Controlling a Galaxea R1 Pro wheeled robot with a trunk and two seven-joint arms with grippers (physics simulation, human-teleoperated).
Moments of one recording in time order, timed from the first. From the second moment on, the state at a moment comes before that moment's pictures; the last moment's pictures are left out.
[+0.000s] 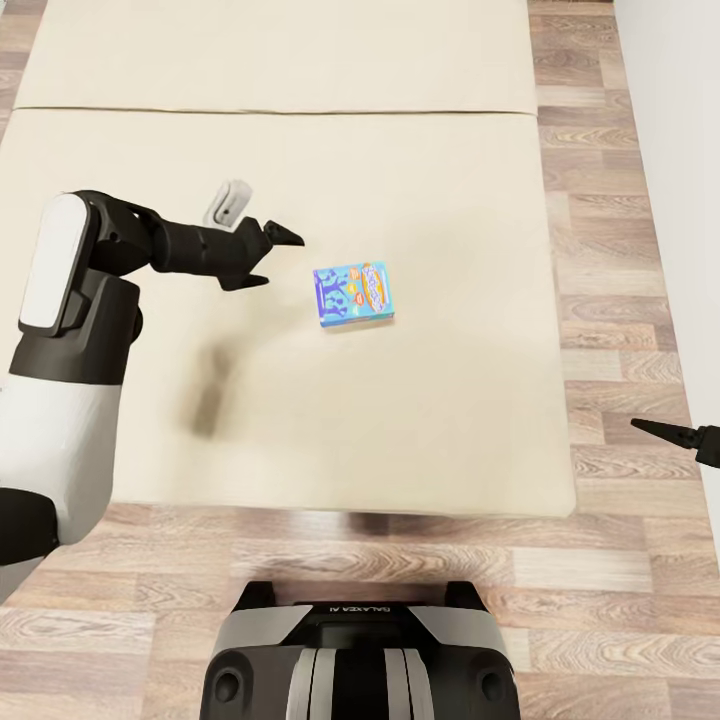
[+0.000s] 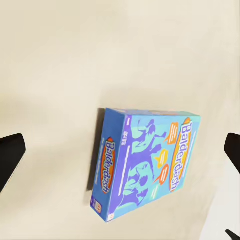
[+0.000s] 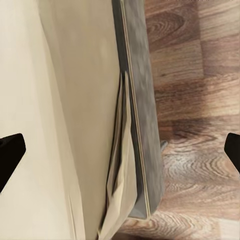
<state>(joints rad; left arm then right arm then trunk) -1.40 0.16 -0.21 -1.34 1.85 0.97 0.98 -0.44 -0.67 -0.50 -1.52 -0.62 1.04 0.70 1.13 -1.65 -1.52</state>
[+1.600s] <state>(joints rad) -1.32 0.06 -0.20 -1.18 1.54 0.96 0.67 -0.44 -0.67 -0.50 -1.54 -0.62 1.04 0.70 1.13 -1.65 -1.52</state>
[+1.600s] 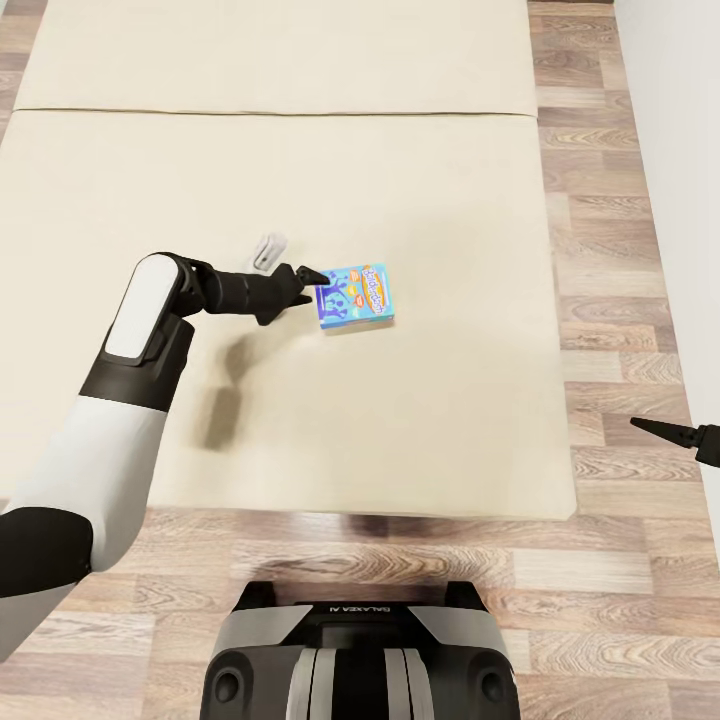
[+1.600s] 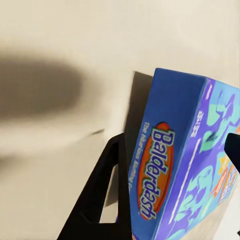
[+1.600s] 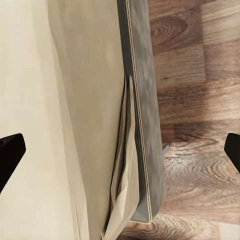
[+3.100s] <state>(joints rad) -1.32 0.06 -0.20 -1.18 1.53 0.96 0.67 -0.44 -0.67 -0.50 -1.54 -0.62 1.04 0.70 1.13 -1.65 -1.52</state>
